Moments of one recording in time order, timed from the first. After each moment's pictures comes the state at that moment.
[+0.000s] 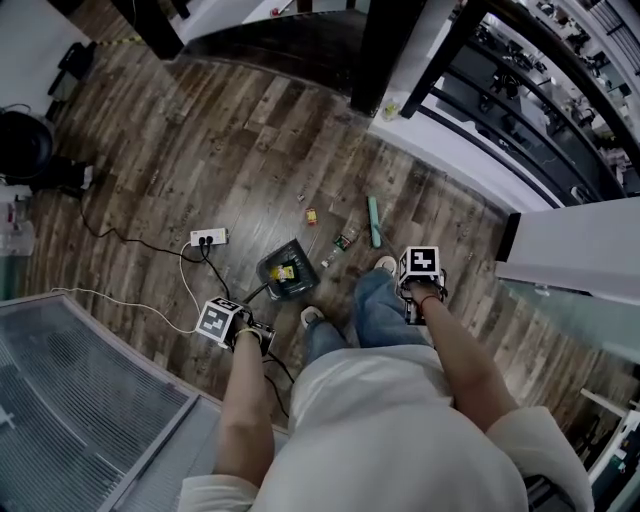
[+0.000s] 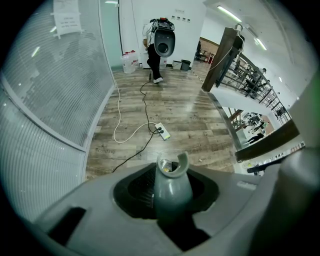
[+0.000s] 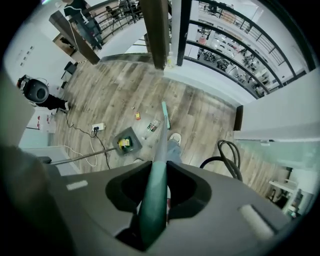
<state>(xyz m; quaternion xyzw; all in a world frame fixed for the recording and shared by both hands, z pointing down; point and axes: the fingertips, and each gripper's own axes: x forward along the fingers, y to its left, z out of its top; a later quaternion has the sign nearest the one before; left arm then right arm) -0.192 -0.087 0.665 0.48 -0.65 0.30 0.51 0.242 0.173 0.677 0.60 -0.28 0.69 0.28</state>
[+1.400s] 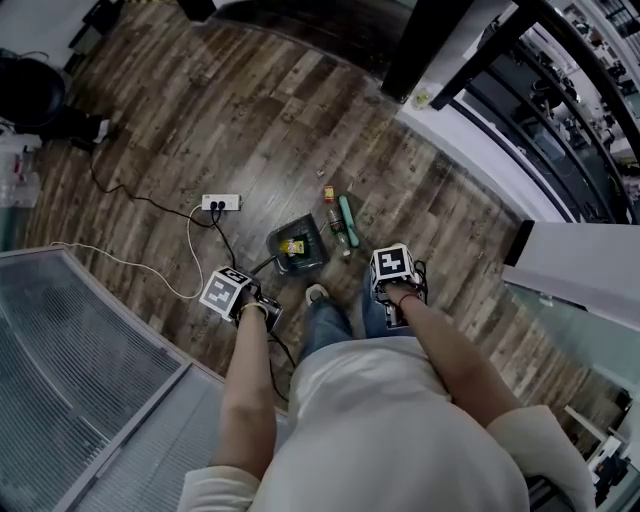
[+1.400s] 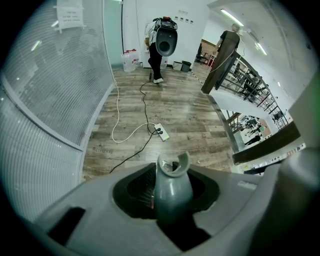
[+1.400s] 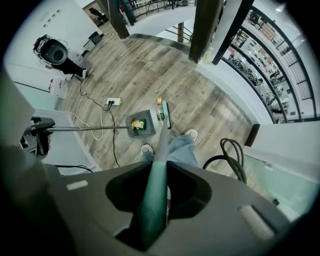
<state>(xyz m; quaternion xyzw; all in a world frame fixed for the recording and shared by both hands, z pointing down) -0.206 -0.093 0.666 0.48 -0.64 0.29 0.52 0.128 0.135 0.697 0.51 -0.36 0.68 0.38</state>
